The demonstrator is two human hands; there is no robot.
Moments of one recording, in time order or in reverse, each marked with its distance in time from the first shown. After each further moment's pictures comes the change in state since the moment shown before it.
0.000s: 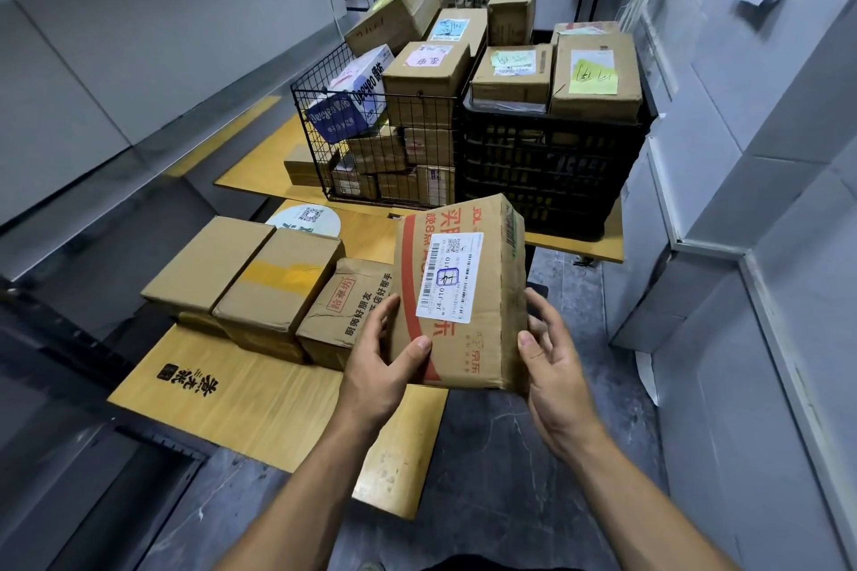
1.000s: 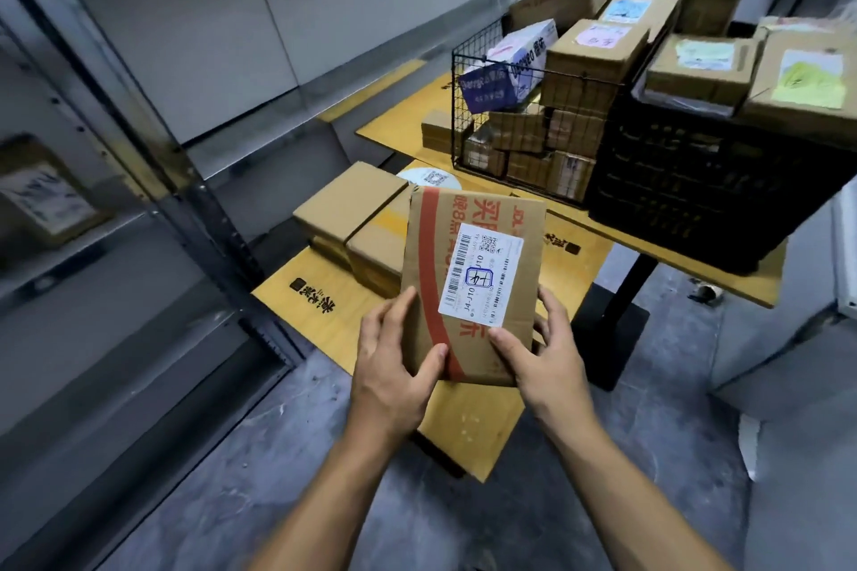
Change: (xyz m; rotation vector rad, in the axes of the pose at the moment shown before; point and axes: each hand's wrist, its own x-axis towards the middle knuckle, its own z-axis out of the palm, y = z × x) left_hand -0.071 -0.013 -0.073 0.511 0.393 0.136; right_hand -0.014 0.023 0.094 -0.395 -0.174 0.011
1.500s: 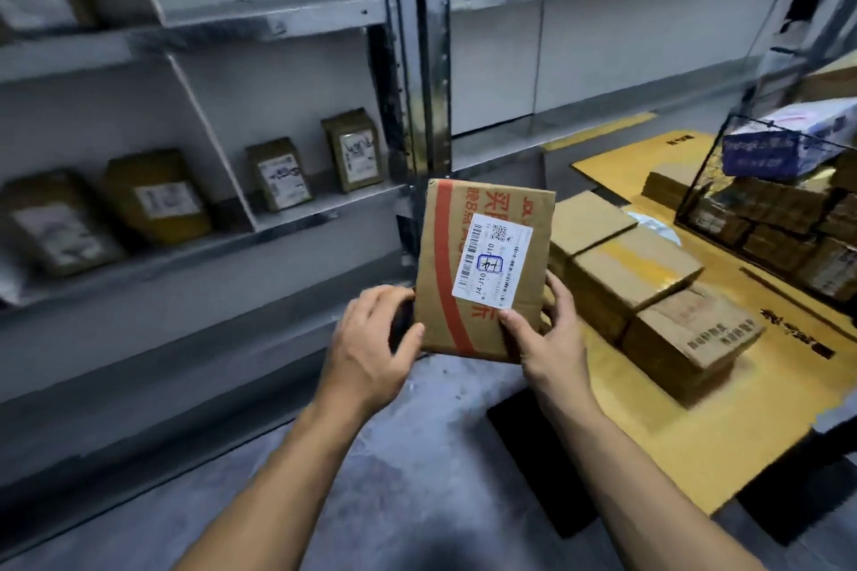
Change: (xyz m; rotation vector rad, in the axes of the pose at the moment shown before) left_hand -0.082 -0.097 -0.254 0.385 0.269 -0.102; right_hand -0.077 -0.058 0.232 0.068 -0.364 -0.203
